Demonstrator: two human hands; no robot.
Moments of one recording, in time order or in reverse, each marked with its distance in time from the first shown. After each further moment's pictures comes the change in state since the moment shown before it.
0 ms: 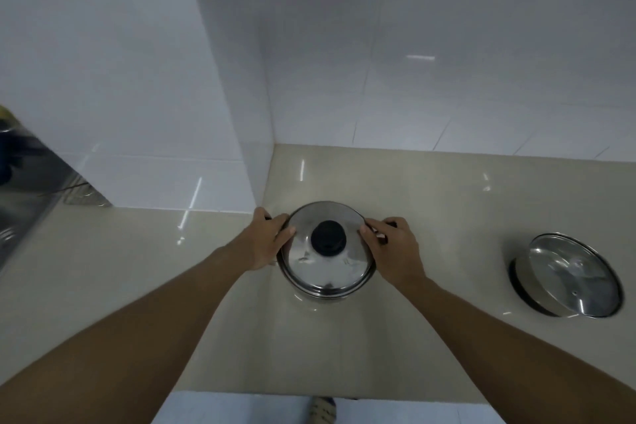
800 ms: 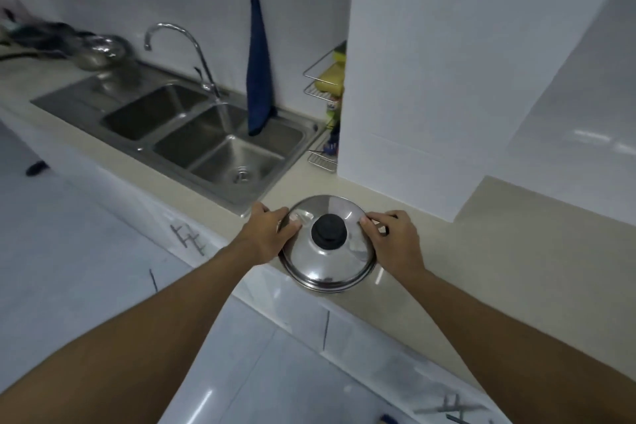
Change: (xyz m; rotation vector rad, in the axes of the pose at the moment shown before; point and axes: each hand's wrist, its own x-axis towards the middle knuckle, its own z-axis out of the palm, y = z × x) left_hand -0.322 -0.275 -0.124 -0.112 0.467 -0.394; right_hand -0.149 -0.320 0.221 0.176 -0.279 -0.352
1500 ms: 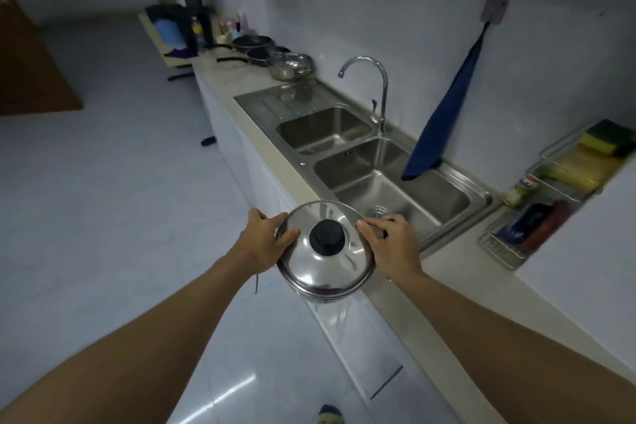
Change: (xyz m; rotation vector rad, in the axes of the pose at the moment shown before) left_hand -0.031 -0.243 -0.181 -0.102 0.351 -0.403; right_hand 0.091 -0.226 0.286 0.119 -0.378 -0.311
